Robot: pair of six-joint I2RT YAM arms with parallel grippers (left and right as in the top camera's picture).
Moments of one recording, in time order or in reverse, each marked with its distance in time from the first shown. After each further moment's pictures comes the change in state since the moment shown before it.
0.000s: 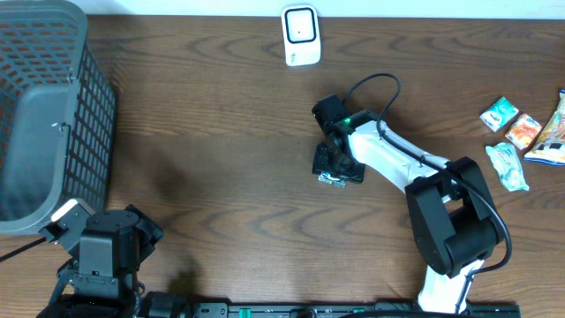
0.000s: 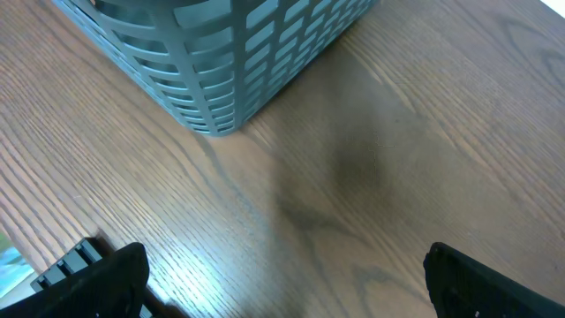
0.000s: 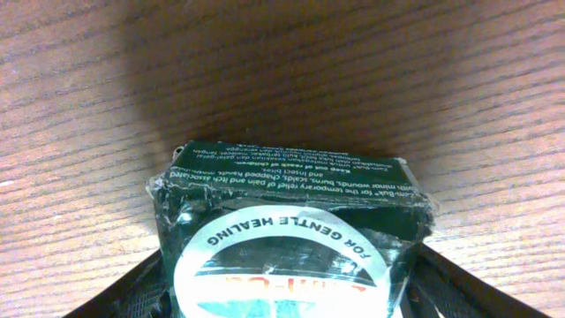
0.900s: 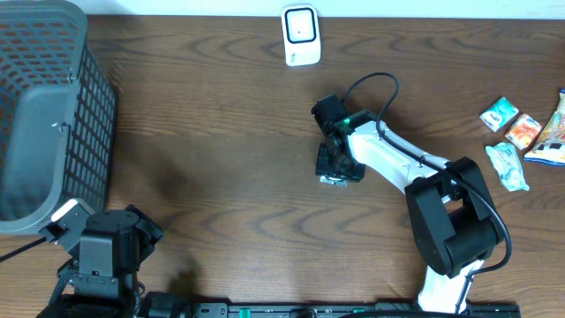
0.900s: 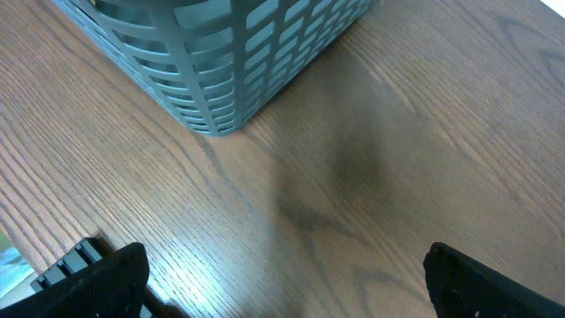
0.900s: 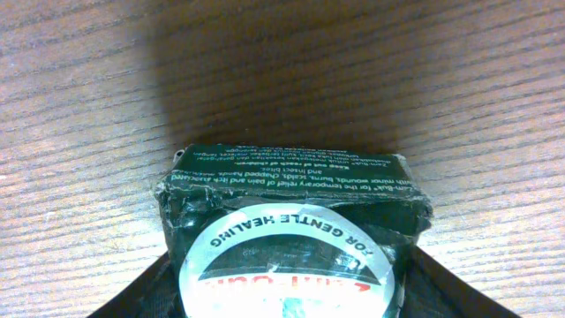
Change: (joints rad) left arm 0.000 0.000 0.000 0.000 0.000 0.000; right arm 0.000 0.000 0.000 -0.003 0.013 -0.037
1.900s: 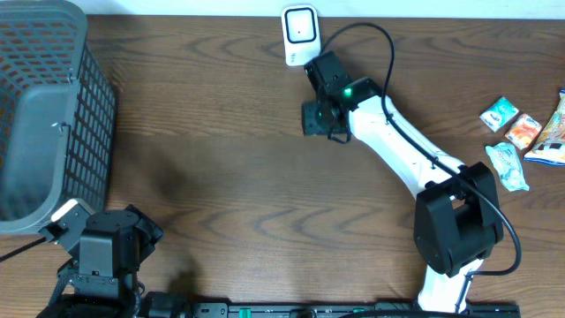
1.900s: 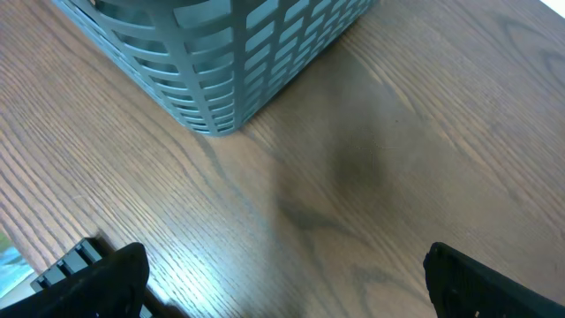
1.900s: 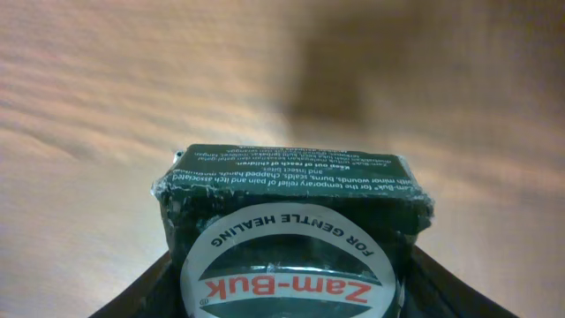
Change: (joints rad) left arm 0.000 0.000 0.000 0.000 0.000 0.000; right arm 0.000 0.004 0.301 0.040 0.003 -0.277
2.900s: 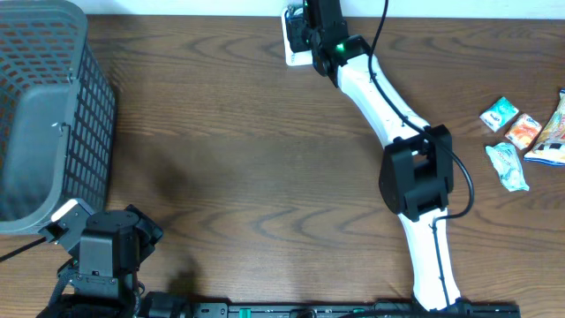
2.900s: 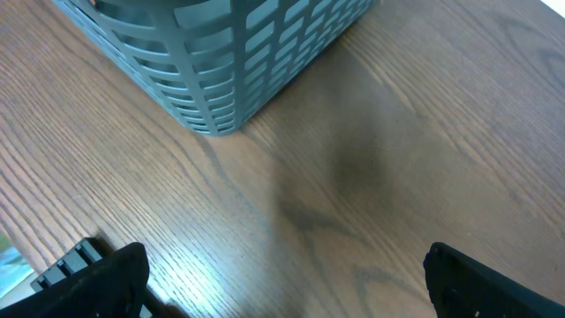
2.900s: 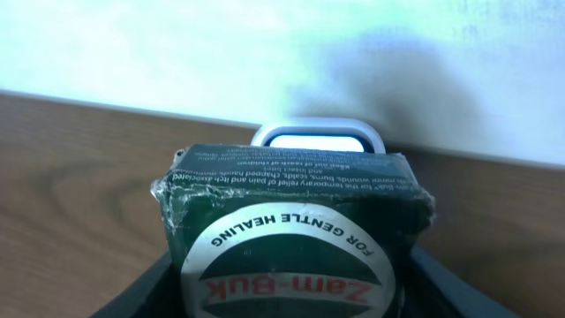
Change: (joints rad) left arm 0.000 0.000 0.000 0.000 0.000 0.000; right arm -0.087 0.438 0.590 0.458 0.074 -0.241
